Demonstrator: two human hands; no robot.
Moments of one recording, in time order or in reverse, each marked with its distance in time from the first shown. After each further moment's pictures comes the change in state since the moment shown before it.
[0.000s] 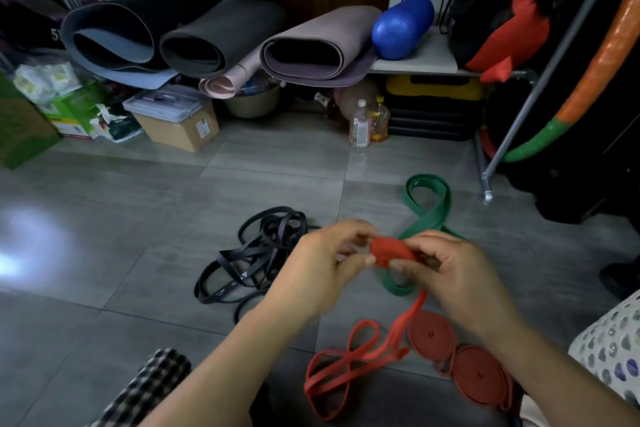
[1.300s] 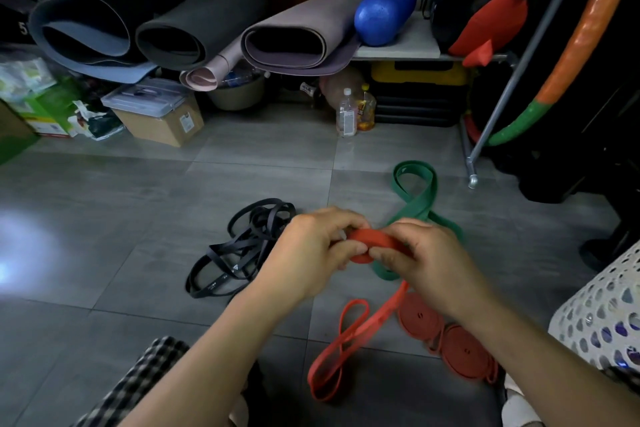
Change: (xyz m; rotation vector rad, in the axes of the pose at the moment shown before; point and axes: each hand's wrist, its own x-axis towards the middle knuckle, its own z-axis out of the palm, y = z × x) left_hand 0.003 0.011 0.000 0.169 -0.011 0.103; right_hand -0.002 0.003 0.000 -0.137 -0.067 -0.025
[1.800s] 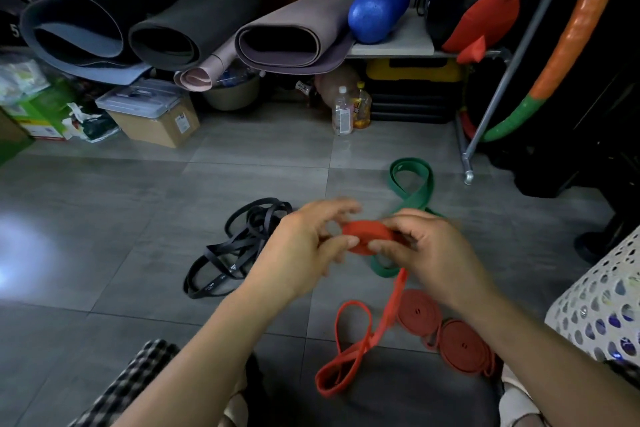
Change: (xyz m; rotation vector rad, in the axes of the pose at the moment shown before) left_hand -0.003 0.000 0.001 -0.184 0.010 -0.062; right_hand 0.000 -0.001 -0.005 0.117 0.081 0.013
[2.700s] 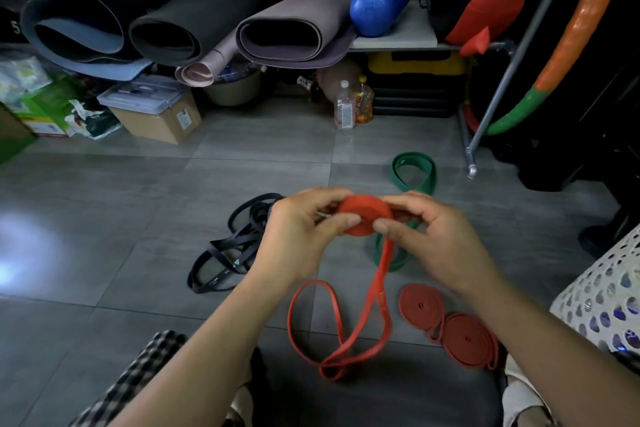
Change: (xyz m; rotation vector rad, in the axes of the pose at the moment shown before) left_hand 0.009 -0.009 -0.002 -0.068 0.178 0.112; right_hand 0.003 -0.003 -0.002 0.224 0.008 0.017
